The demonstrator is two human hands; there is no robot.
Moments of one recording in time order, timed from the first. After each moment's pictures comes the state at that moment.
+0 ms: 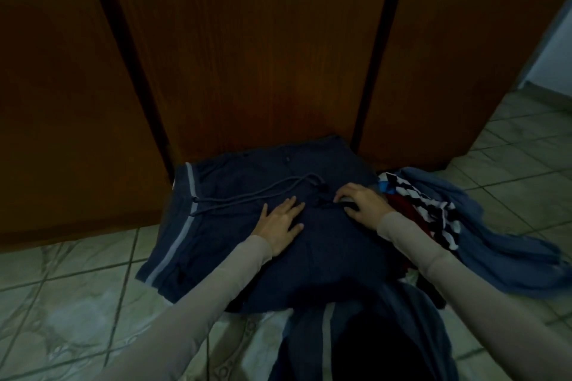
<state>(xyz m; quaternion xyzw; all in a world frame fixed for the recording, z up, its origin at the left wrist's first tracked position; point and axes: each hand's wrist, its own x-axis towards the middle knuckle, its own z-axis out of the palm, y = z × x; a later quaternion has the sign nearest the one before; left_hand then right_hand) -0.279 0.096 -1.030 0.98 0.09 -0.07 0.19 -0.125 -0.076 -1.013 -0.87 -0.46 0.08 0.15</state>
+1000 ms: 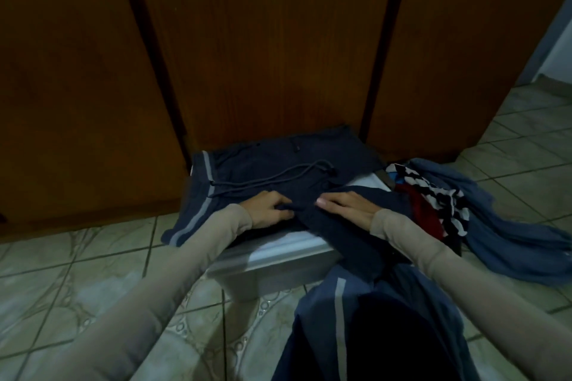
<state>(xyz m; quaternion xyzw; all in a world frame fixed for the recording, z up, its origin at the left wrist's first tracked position) -0.321 0.120 -0.981 0.94 0.06 -0.12 0.31 -0.205 -0.067 -0.995 -0.83 -0.43 0.25 0.25</state>
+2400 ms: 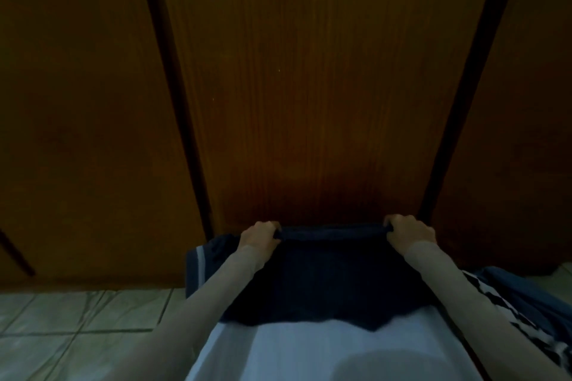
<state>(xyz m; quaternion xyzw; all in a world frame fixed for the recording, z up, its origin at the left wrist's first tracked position) -0.220 0.234 -0.964 0.94 0.32 0.01 0.14 -0.042 0.023 -0.938 -0.95 -0.31 0.03 0.03</state>
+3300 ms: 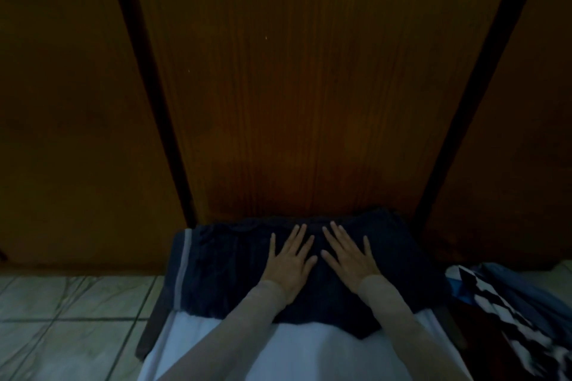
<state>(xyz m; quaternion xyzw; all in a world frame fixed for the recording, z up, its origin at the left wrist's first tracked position) -0.180 0.179 -1.050 0.98 0.19 -0.02 0.03 -0.060 0.071 -1.044 -0.88 -0.46 0.14 0.04</state>
